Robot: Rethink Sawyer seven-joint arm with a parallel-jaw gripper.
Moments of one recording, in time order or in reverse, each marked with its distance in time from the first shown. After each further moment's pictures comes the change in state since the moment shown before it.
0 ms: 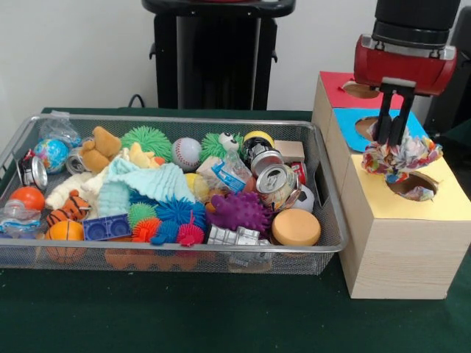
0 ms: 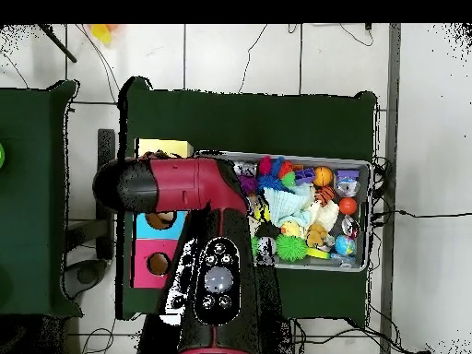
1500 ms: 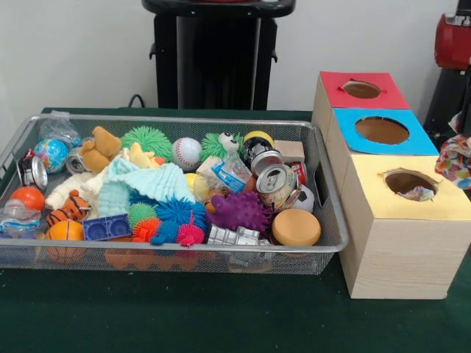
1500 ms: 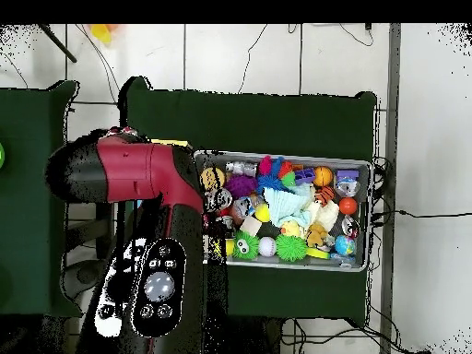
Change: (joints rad) arm 0.145 0.058 -0.125 -0.153 0.164 0.000 0.041
